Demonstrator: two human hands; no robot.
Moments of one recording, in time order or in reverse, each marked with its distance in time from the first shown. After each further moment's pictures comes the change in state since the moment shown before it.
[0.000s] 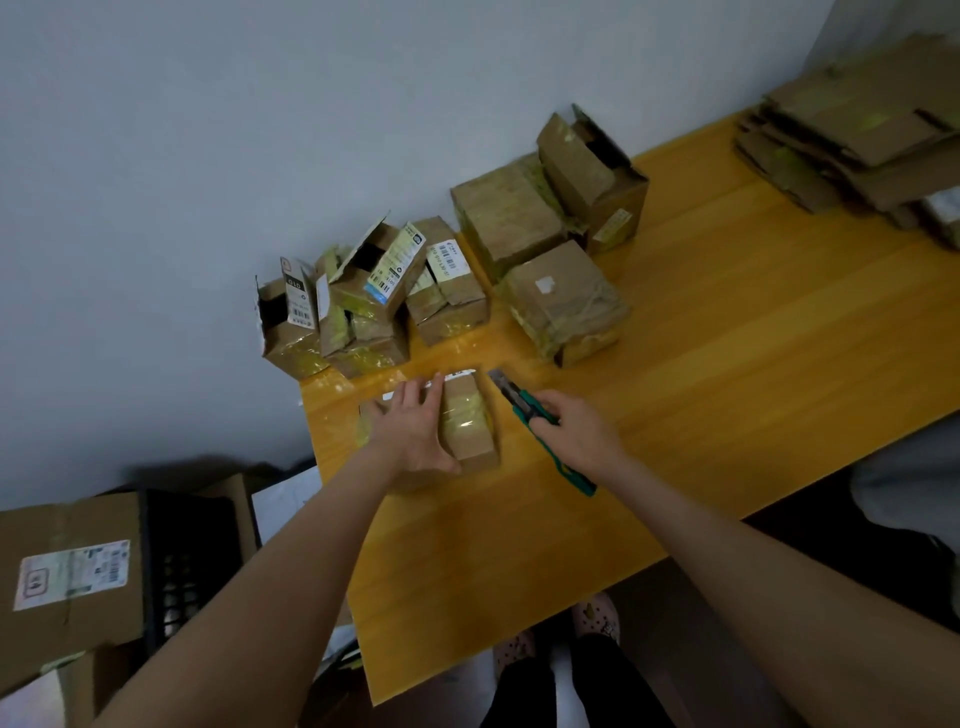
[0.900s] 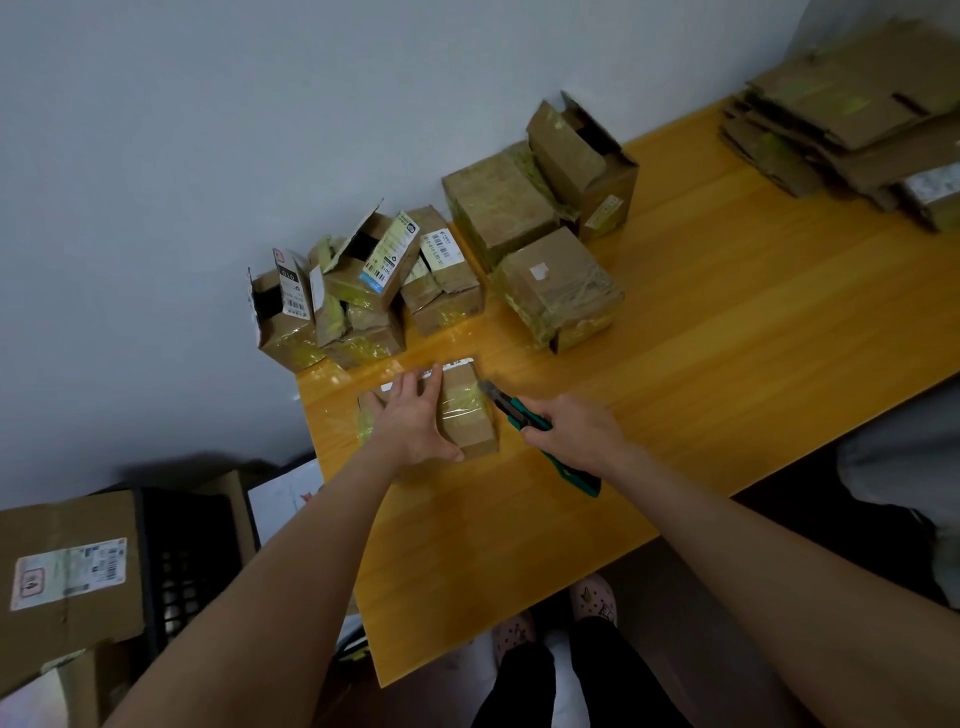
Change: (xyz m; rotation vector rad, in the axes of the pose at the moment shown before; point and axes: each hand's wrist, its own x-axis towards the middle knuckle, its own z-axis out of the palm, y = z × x) left_hand -0.005 -0.001 0.011 -0.063 0.064 0.018; right_hand -0.016 -0.007 -0.001 -0.350 -0.128 -0.011
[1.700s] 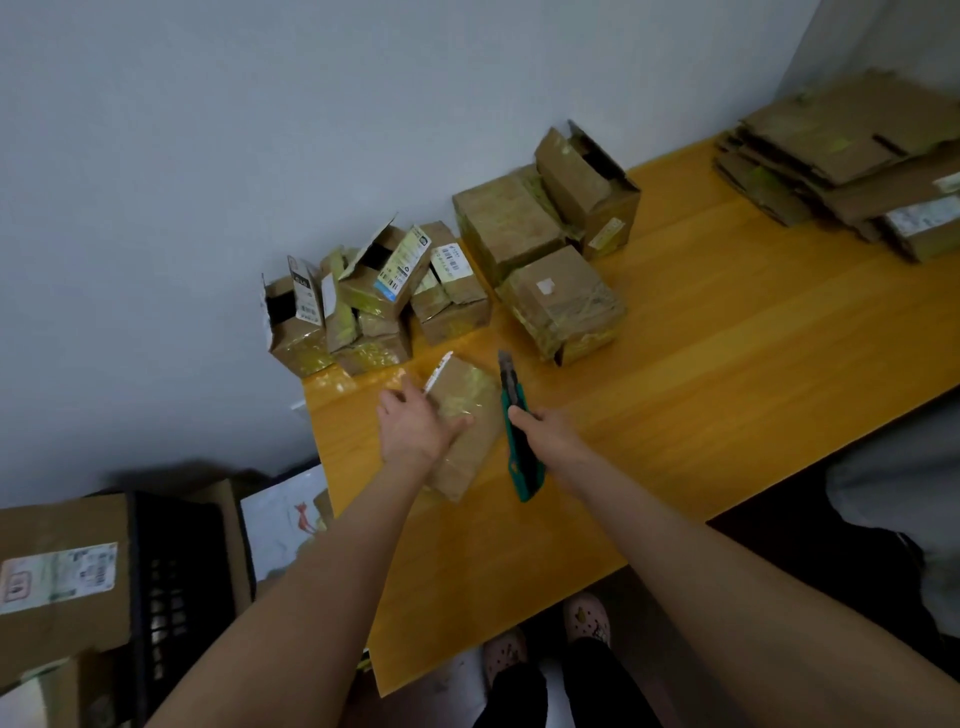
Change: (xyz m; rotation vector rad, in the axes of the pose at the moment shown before) left_hand -0.012 0.019 -0.001 -0.434 0.218 -0.364; right_hand 0.007 -0.039 0.024 0.950 -0.003 0.362
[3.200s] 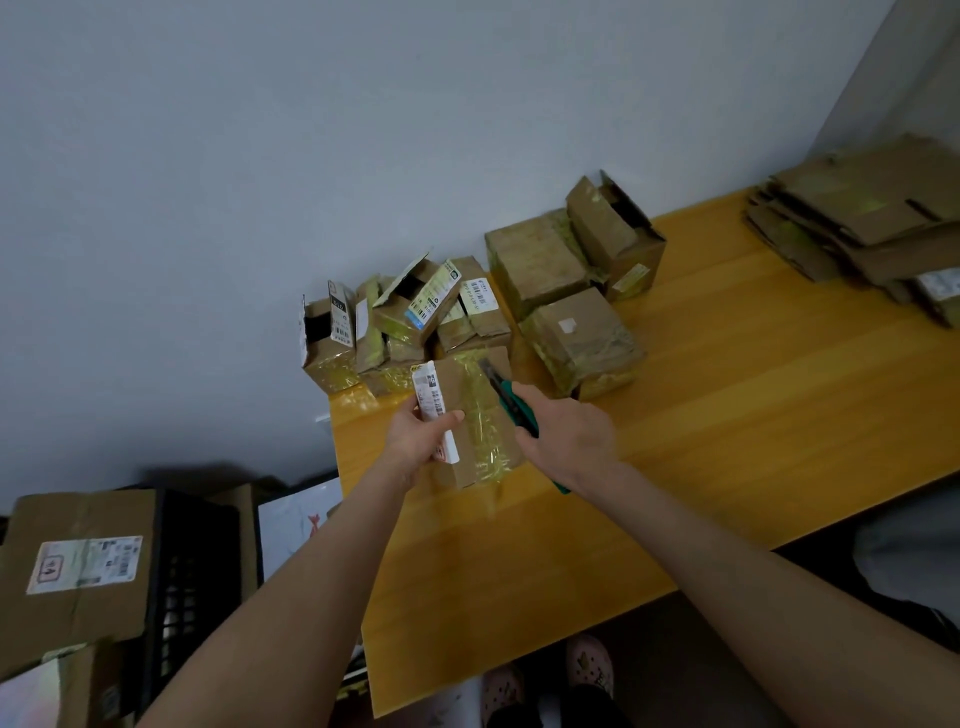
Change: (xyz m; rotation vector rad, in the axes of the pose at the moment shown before) left_hand 0.006 -0.005 -0.029 -0.991 -0.124 -0.174; right_hand -0.032 -0.055 -0.017 -1.186 0.285 -0.631
